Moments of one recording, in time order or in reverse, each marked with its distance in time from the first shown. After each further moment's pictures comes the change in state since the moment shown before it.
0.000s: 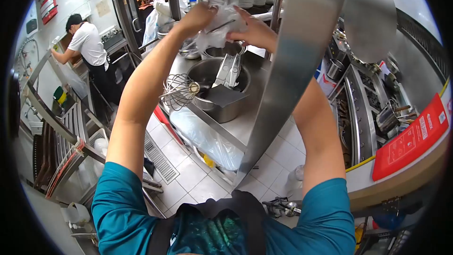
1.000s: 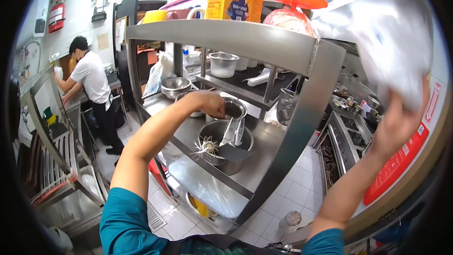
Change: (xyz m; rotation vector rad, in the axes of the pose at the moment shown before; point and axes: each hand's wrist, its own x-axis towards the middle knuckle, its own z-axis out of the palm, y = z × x) left_hand -0.022 -0.009 0.011 0.620 -0.733 0.544; right_hand -0.215 -0.173 -0.121 -0.358 1.384 -0.671
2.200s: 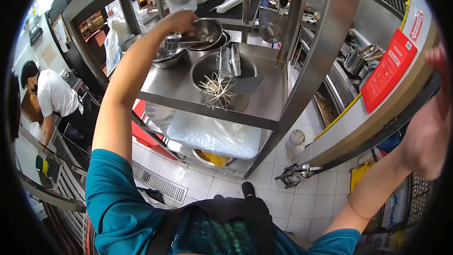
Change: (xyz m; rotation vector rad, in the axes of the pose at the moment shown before) left_hand 0.069 -0.102 0.011 -0.183 0.325 0.086; right_hand 0.000 -0.156 -0.012 -0.232 -0.693 -0.814
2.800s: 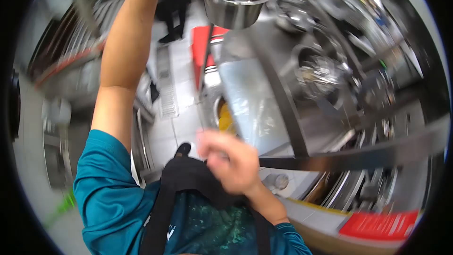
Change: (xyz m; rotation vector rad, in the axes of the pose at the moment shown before) left_hand -0.323 0.162 -0.104 -0.169 0.171 -1.132; right_hand -0.103 -0.223 0.167 2.010 -0.374 0.648
